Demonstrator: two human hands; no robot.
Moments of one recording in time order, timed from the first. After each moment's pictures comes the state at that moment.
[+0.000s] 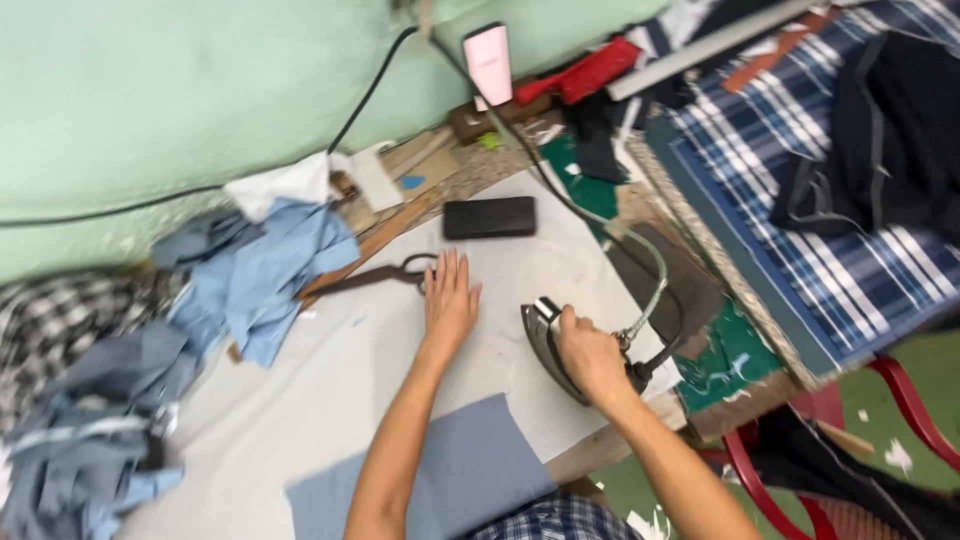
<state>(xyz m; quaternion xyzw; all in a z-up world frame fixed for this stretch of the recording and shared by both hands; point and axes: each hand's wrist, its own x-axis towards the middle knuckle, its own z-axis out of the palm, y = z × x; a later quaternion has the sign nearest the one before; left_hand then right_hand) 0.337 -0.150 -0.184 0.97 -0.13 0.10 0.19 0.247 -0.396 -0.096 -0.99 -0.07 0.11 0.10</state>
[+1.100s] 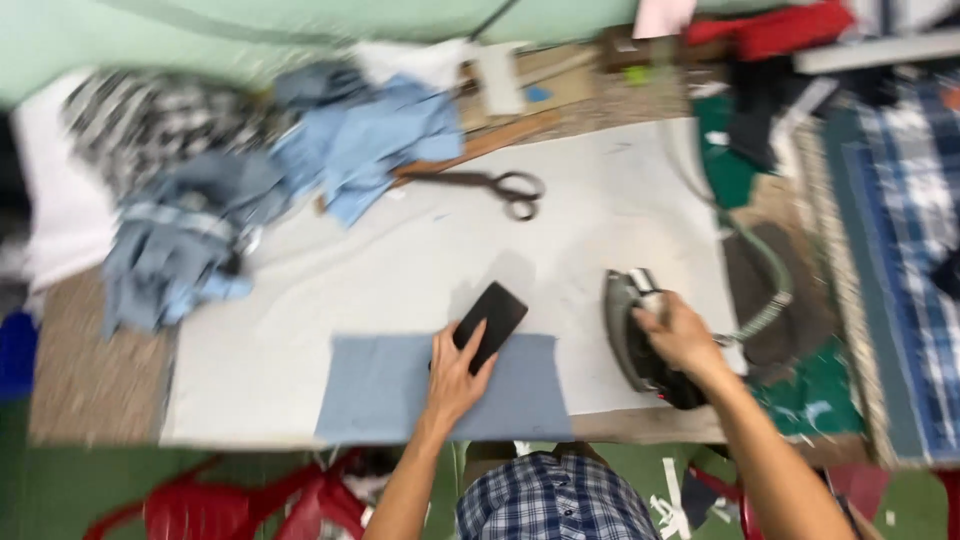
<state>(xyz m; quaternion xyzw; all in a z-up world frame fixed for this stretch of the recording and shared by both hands) 0.076 -0.102 -0.164 0.95 0.04 0.13 0.29 0.250 -0.425 -0.093 -0.91 -0.01 0.31 0.28</state>
